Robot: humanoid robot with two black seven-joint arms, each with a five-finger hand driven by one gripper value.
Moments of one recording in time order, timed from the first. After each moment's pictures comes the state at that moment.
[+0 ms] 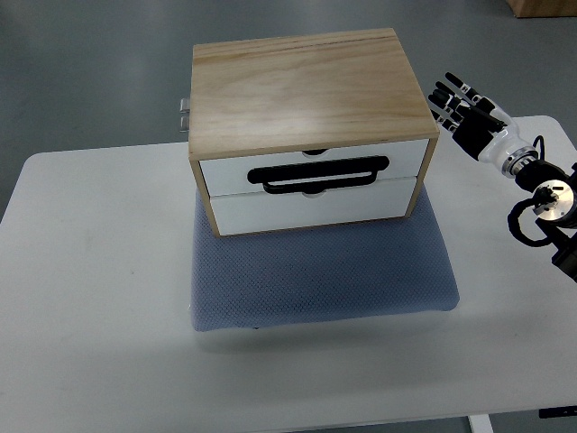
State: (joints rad) left arm 0.02 0.00 0.14 -0.12 0.10 -0.07 -0.04; right arm 0.81 -0.30 0.72 0.45 0.06 0.45 0.18
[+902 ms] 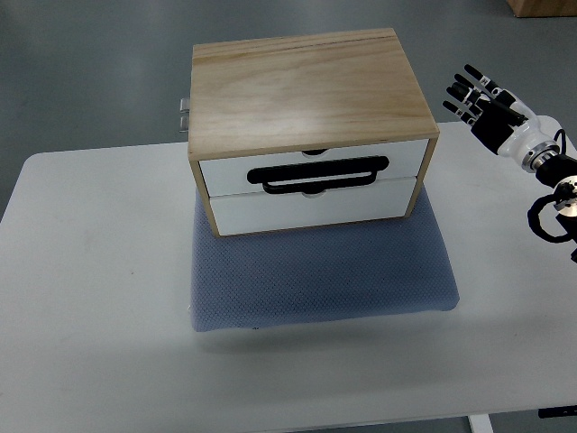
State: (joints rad) left arm 0.01 0.00 0.14 -0.13 0.10 -0.07 -0.04; right arm 0.81 -0.35 0.72 0.45 0.06 0.49 0.18
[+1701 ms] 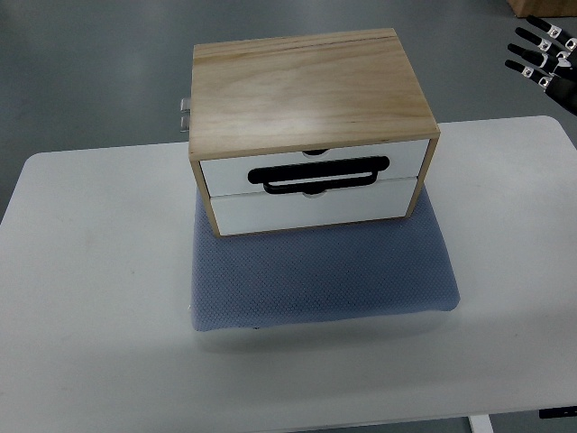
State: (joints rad) left arm 0.01 0.00 0.14 -0.12 0.10 -0.07 -0.04; right arm 0.82 -0.75 0.62 0.75 0.01 0.60 0.18
